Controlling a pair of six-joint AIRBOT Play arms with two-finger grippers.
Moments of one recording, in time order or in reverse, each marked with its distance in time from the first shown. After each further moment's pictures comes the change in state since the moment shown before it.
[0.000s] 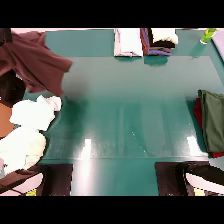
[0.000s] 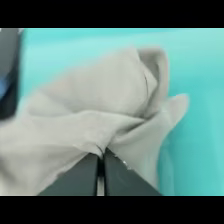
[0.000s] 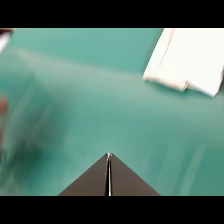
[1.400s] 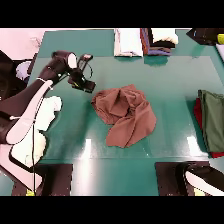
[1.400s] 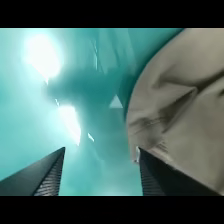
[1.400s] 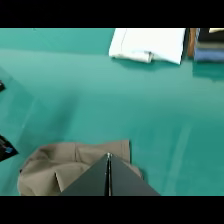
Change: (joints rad) left arm -0.248 -0.614 -0.214 -0.159 0.108 -0.058; right arm -0.113 0.166 -0.277 0.008 -0.013 0.000
